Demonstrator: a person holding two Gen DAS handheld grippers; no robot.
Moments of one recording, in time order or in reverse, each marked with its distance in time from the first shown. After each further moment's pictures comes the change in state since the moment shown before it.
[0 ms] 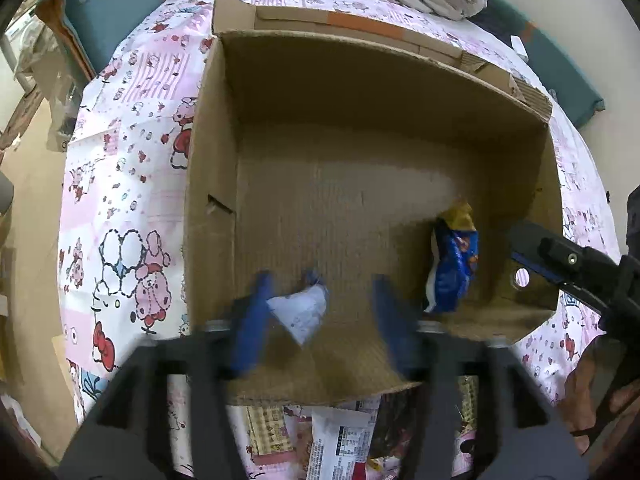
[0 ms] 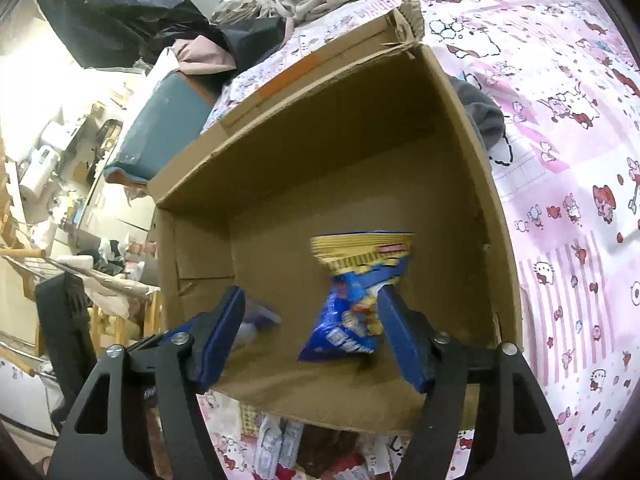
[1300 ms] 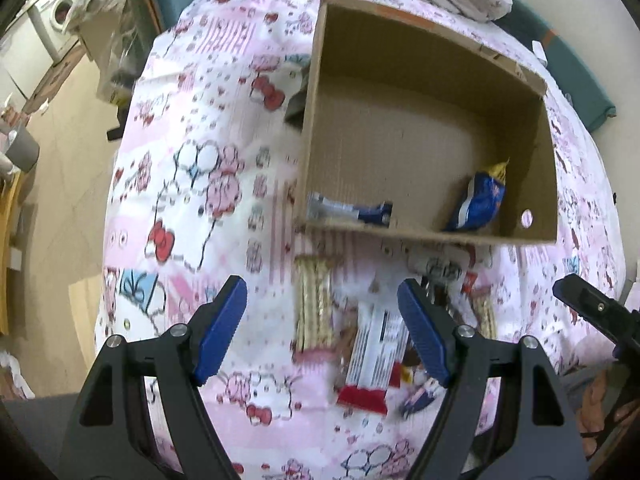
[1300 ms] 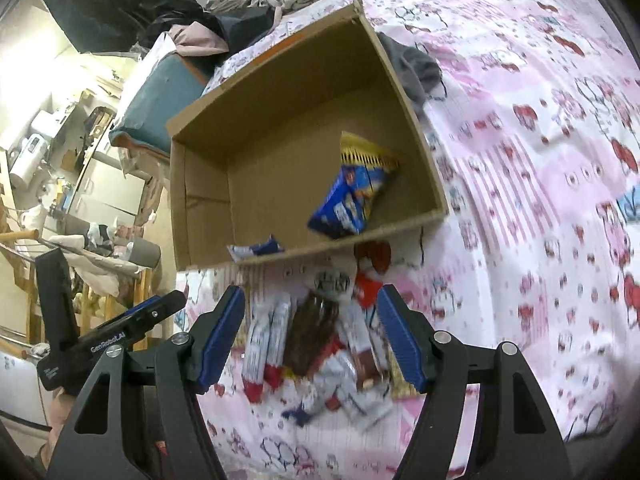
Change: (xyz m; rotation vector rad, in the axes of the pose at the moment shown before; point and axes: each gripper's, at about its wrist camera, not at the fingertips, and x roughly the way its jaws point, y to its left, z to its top) left arm -0.056 0.036 -0.082 -0.088 0.056 0.052; right arm -0.070 0.003 -0.092 0.004 0.048 -0.082
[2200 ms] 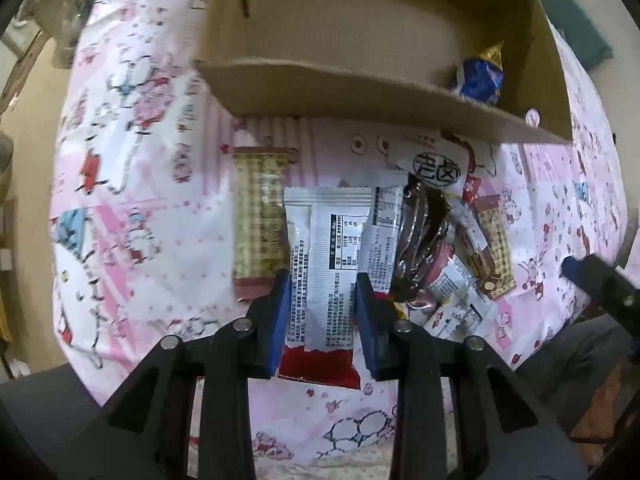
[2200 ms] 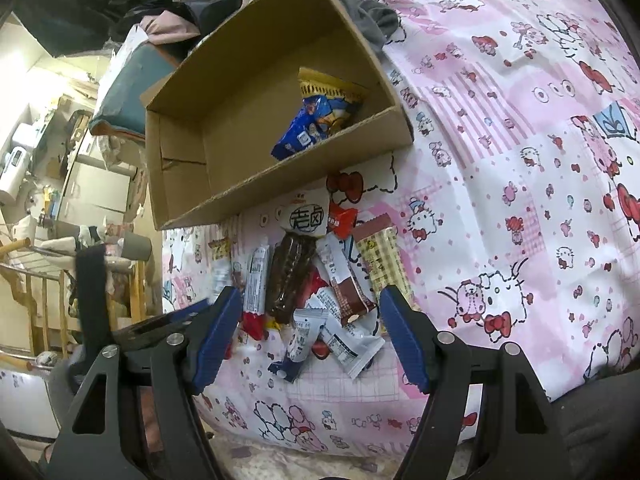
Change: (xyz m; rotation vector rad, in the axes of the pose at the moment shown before) left arm 0.052 -0.027 -0.040 0.078 0.210 -0.036; right arm 0.007 -0.014 -0.040 0.077 0.094 -0.040
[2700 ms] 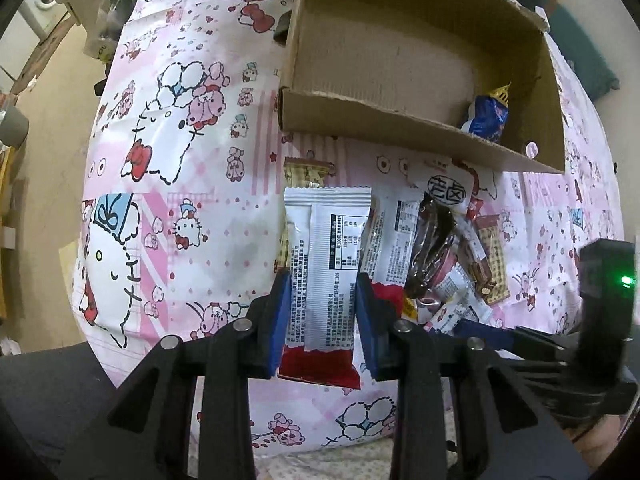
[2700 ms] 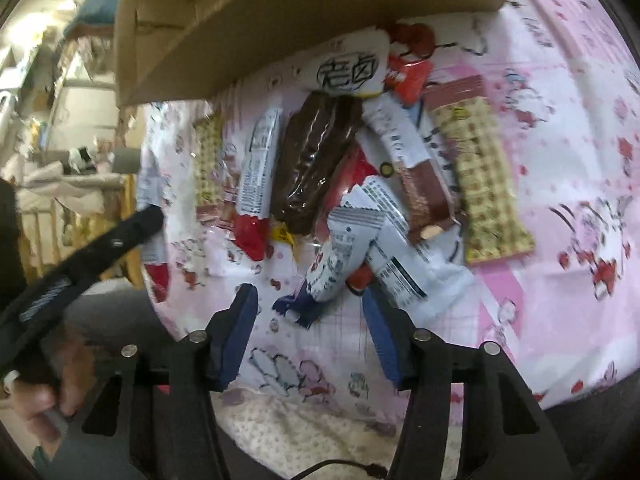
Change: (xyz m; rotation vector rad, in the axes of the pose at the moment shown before) left arm -0.032 0.027 -0.008 -0.068 -0.063 0.009; right arm 0.097 0.025 -0.025 -0.065 0.346 -0.035
